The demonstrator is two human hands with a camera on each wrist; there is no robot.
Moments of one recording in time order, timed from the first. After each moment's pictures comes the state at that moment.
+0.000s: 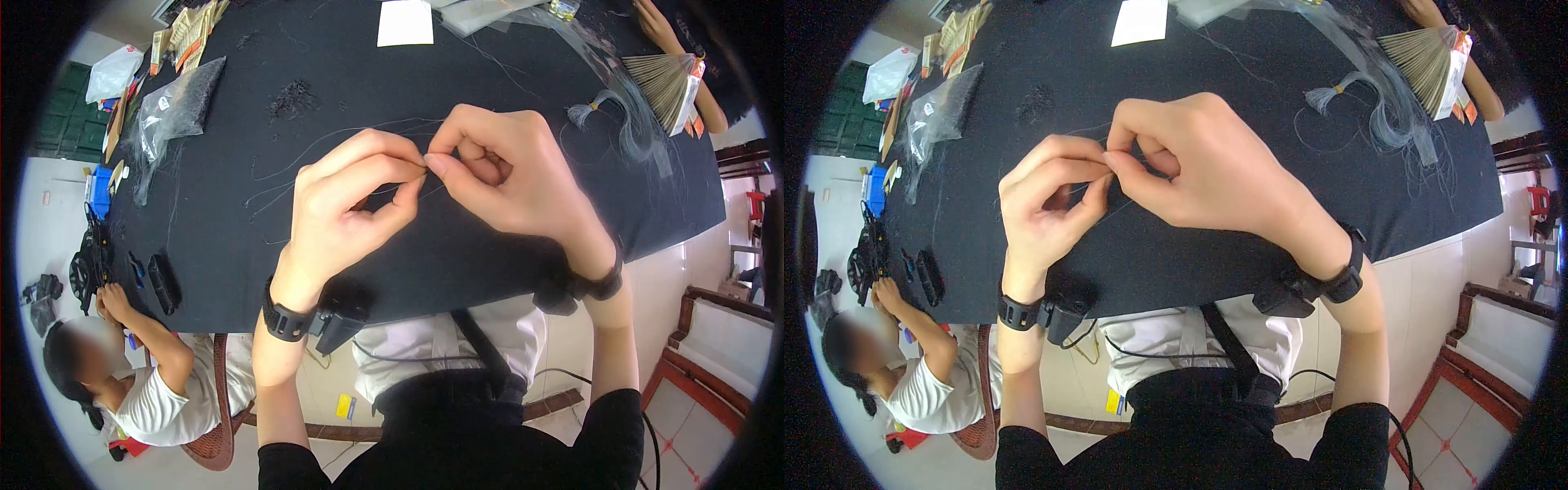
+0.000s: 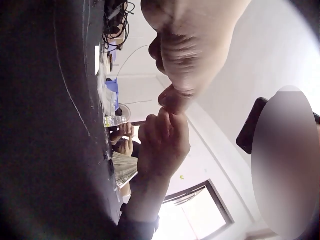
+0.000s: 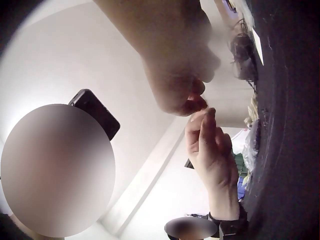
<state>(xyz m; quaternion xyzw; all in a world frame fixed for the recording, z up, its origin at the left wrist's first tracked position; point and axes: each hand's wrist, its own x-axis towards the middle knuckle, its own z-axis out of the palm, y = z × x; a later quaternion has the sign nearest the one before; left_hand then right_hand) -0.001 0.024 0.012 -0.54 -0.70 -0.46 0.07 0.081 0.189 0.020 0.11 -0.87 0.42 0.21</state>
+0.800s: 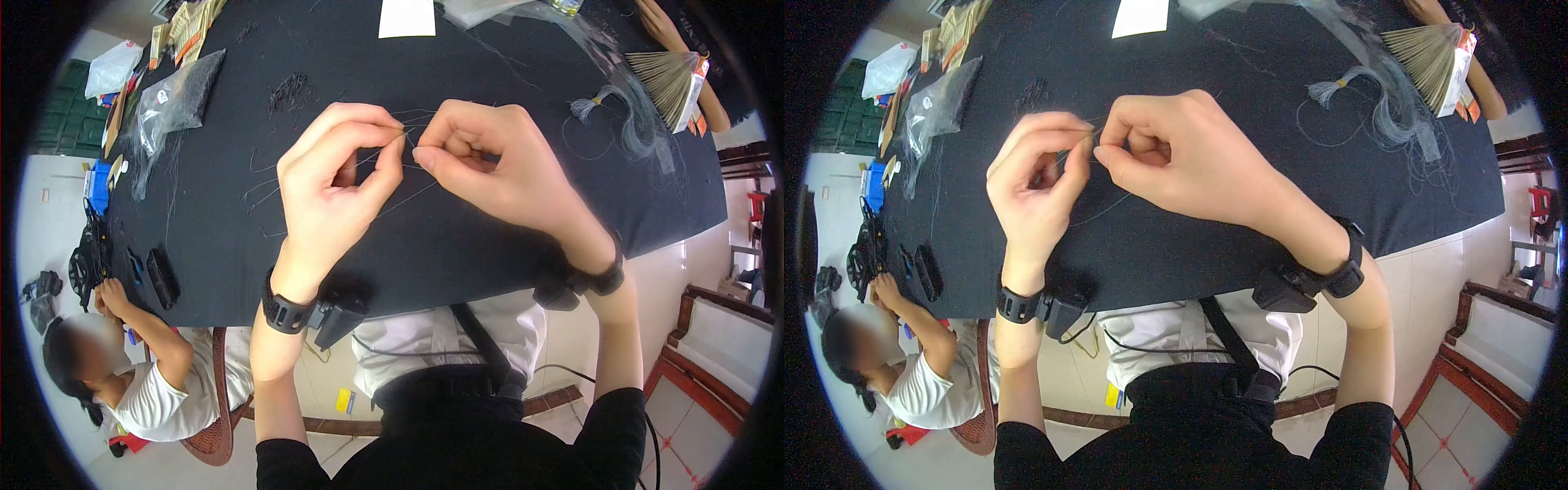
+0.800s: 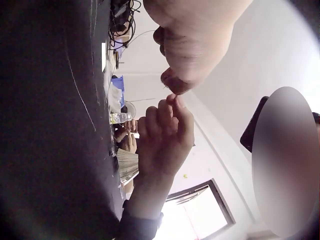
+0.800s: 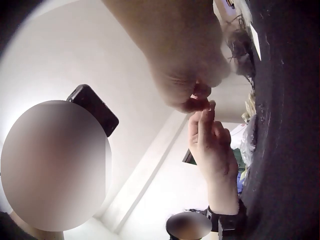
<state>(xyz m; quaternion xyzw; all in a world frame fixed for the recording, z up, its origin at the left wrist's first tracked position) -0.005 0.024 0.006 -0.45 -0.72 -0.52 0.09 0.075 0.183 0.008 0.08 -0.83 0.54 0.15</state>
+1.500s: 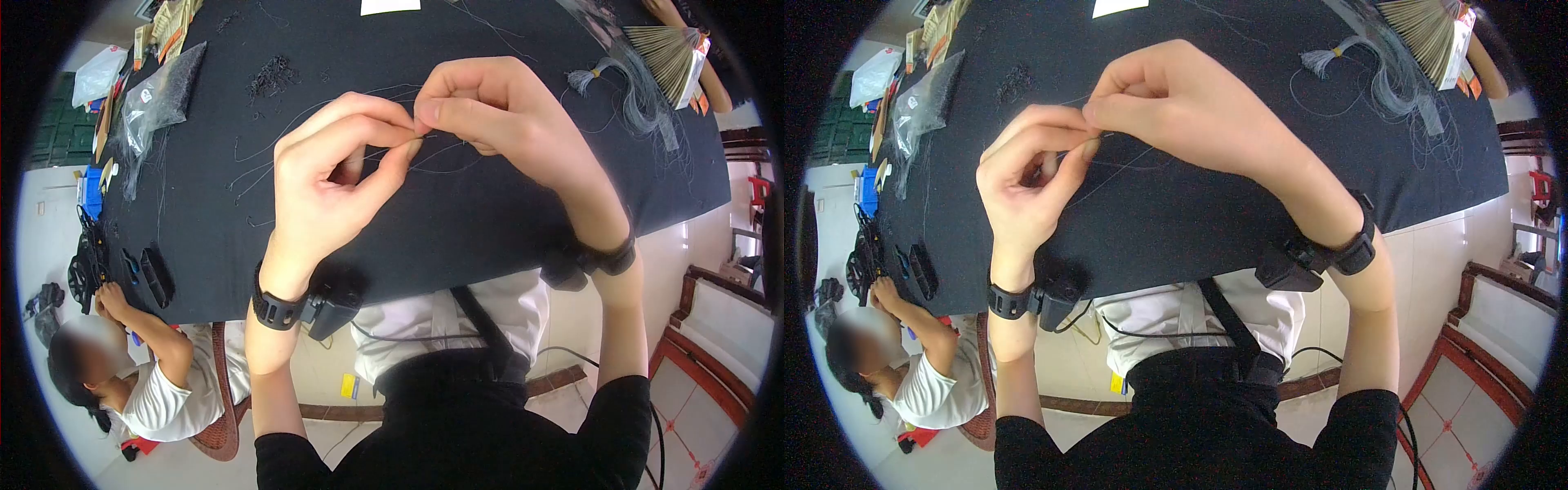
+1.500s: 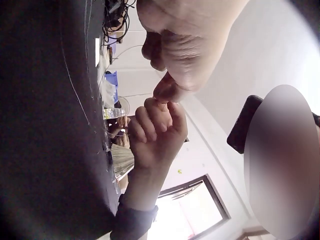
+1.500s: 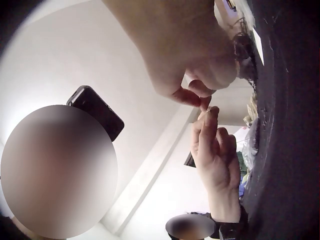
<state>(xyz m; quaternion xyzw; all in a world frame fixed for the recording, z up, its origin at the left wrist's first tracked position) 0.001 0.025 0.007 -0.50 -0.71 -0.50 0.01 0.077 0.196 0.020 0.01 -0.76 0.65 0.02</state>
